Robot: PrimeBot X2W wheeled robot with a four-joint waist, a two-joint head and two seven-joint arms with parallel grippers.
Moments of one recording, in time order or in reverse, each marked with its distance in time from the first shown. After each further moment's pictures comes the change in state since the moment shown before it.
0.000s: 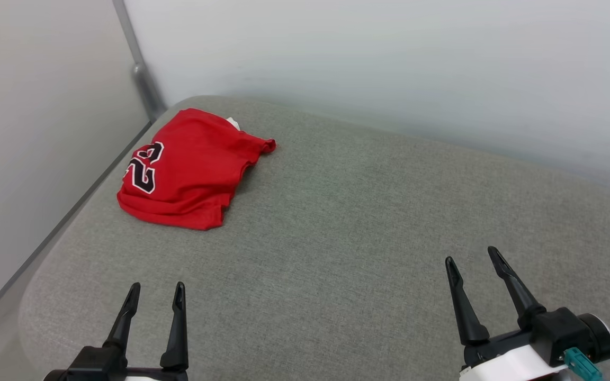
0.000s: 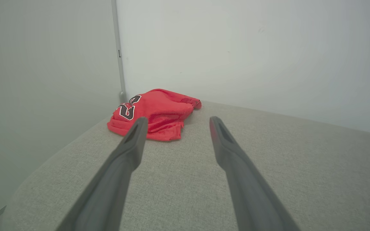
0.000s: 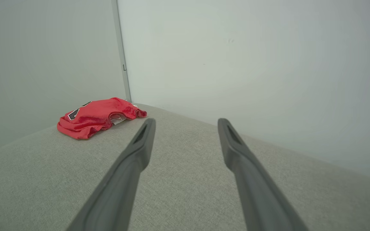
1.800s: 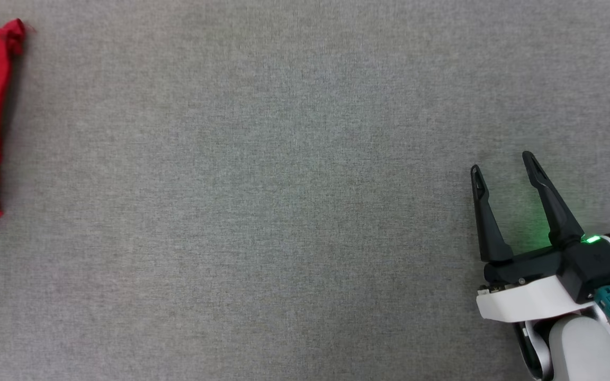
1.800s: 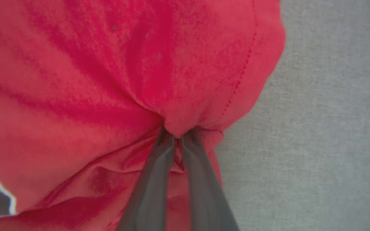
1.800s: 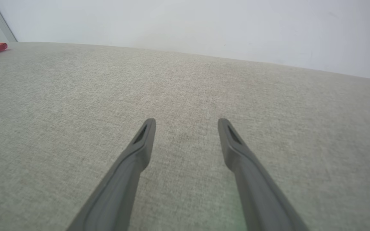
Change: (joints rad) left arm -0.889 0.853 -0.382 0.531 -0.974 -0.030 0.953; right arm -0.210 0.000 -0.055 -0.077 -0.102 0.000 0.000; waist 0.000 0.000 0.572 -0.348
